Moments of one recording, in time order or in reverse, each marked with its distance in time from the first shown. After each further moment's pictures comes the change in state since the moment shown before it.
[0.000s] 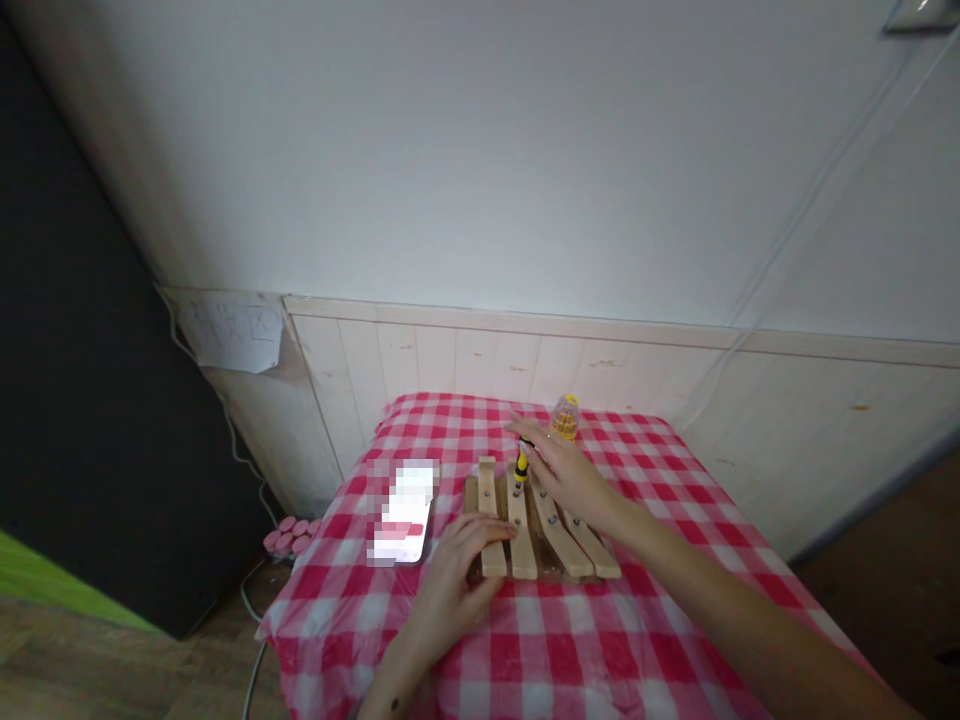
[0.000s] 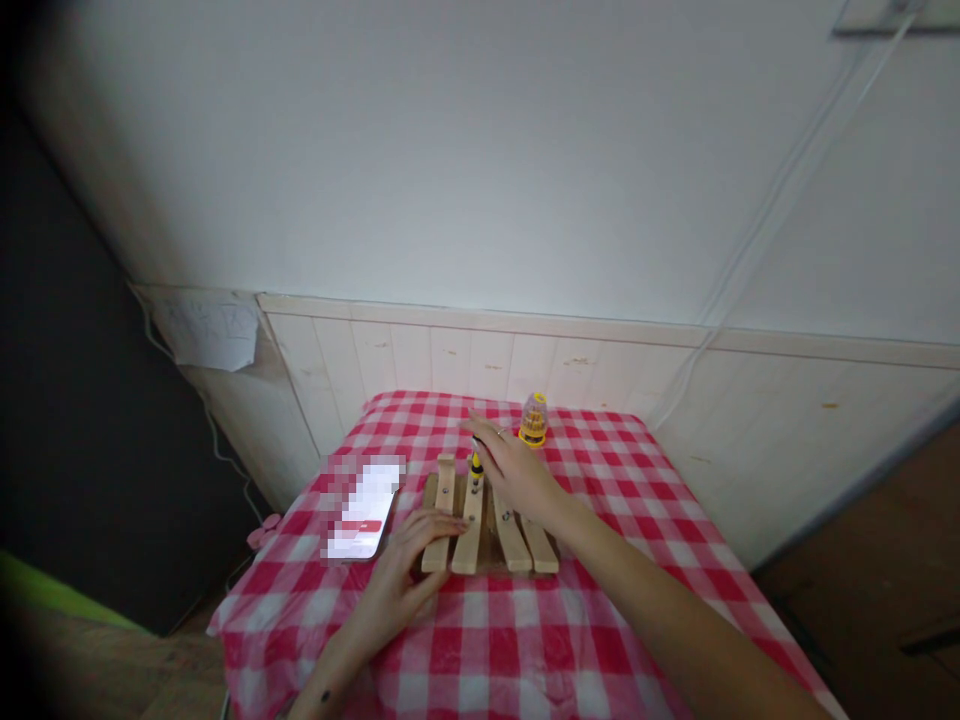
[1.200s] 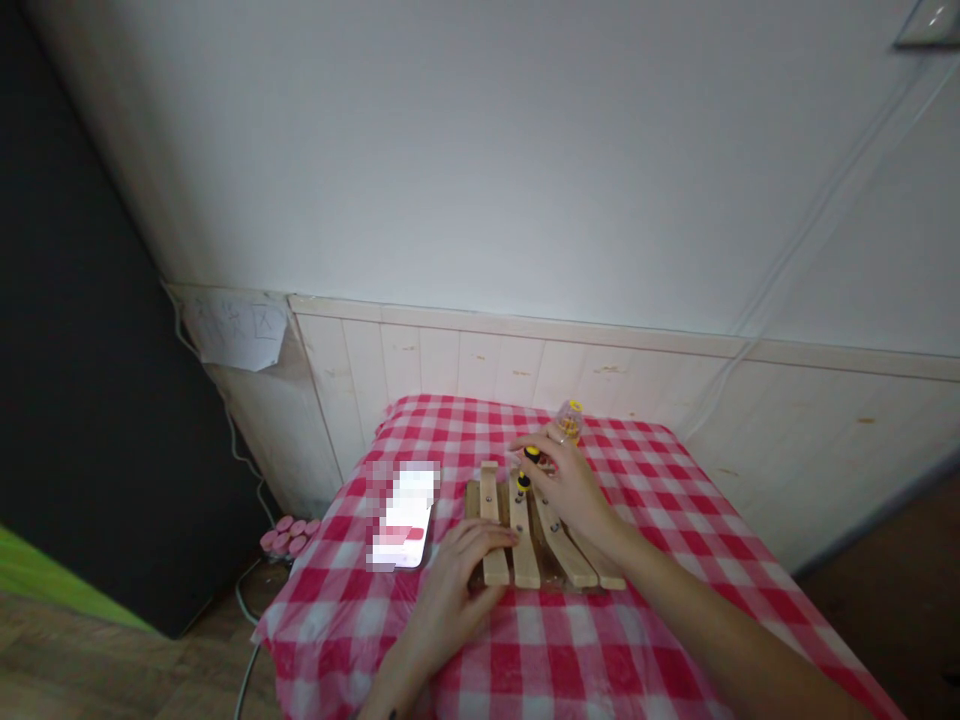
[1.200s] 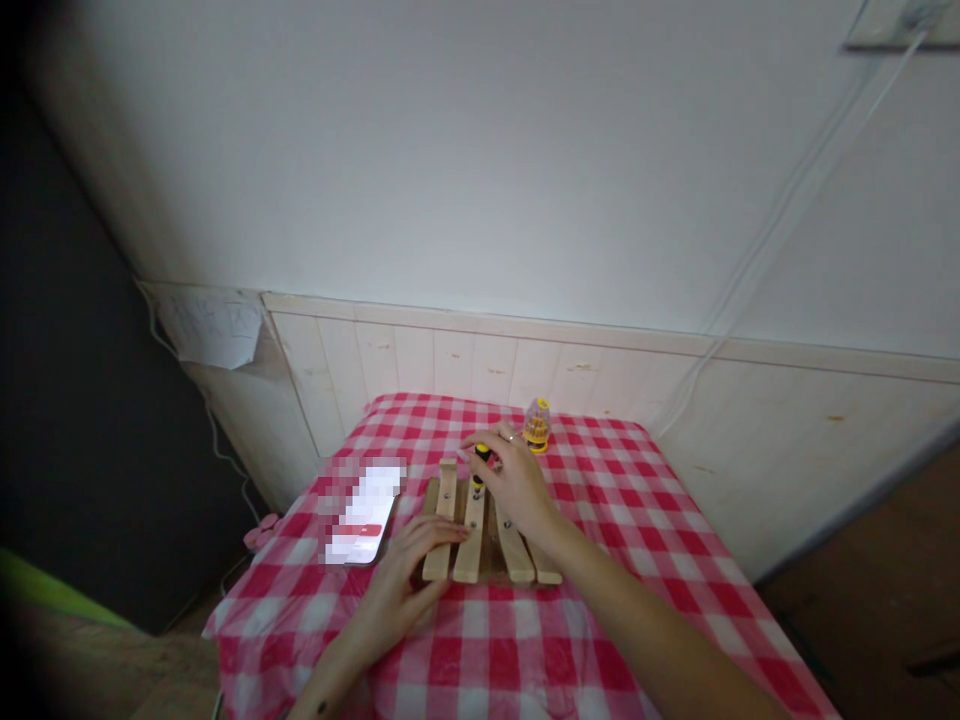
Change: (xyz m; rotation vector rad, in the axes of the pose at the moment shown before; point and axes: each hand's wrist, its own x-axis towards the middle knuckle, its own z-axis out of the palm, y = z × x) left_hand -0.001 -0.002 0.003 0.021 0.029 0.006; right_hand 0.001 -0.009 0.013 0.063 0.171 0.138
